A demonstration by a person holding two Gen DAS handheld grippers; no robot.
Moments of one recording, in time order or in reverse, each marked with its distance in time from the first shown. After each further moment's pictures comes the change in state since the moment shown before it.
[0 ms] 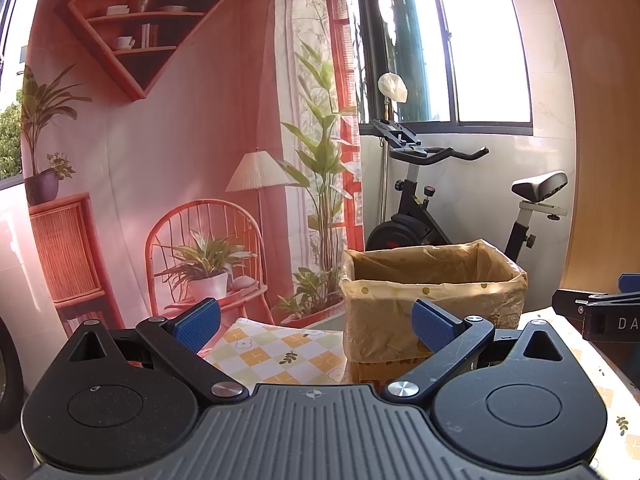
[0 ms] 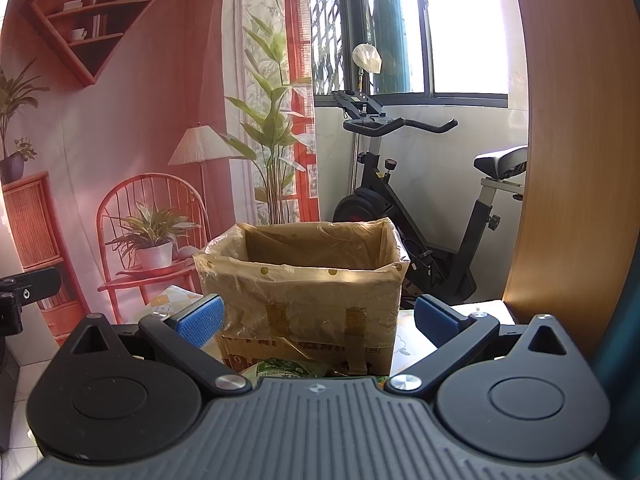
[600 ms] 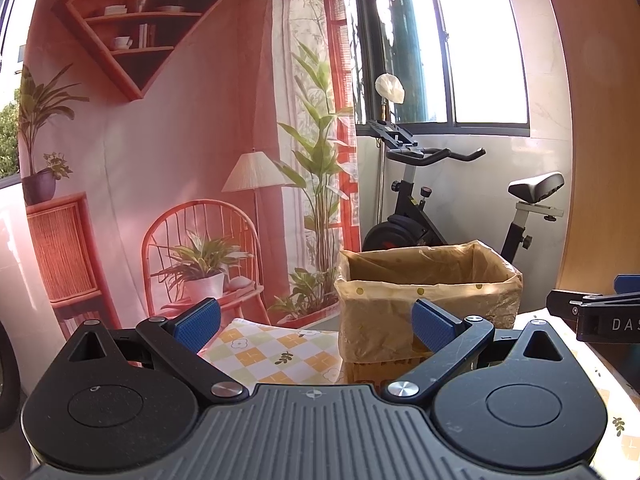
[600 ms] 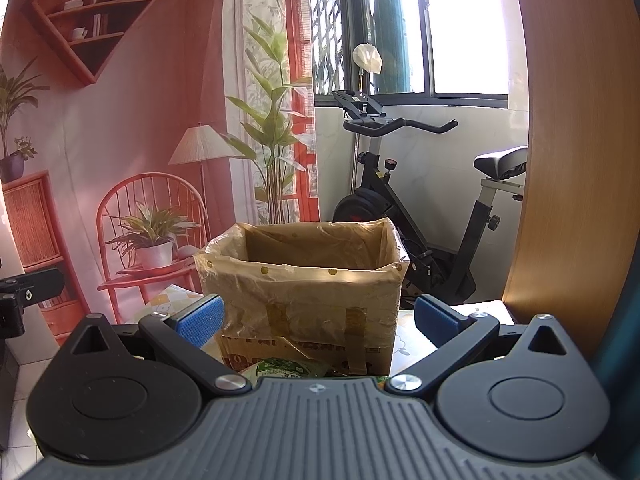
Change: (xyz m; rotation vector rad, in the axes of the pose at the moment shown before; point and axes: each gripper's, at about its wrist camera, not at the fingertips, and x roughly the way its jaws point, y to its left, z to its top) left arm -0.001 0.000 -0.001 -0.004 -0.002 -0.012; right arm -0.002 0.000 0.000 0.001 -0.001 0.000
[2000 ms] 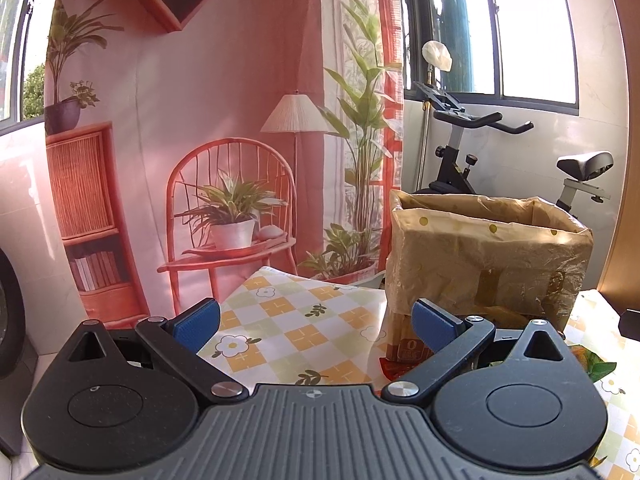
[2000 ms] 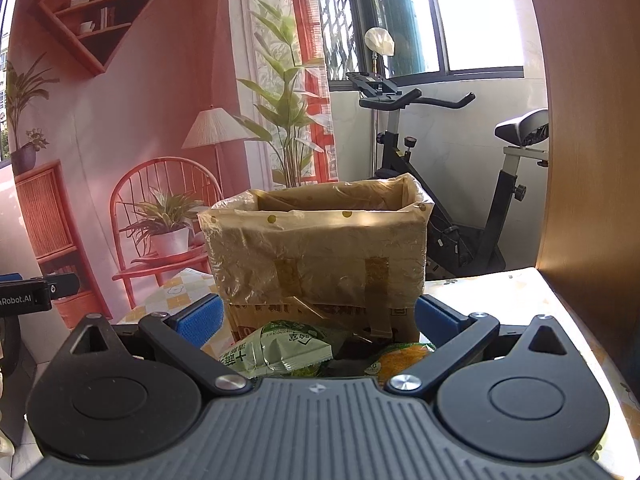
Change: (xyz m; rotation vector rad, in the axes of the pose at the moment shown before) left arm 0.075 0.033 -0.064 -0.086 0.097 0.088; right arm 0.047 -0.016 -0.069 0.048 0.034 0.072
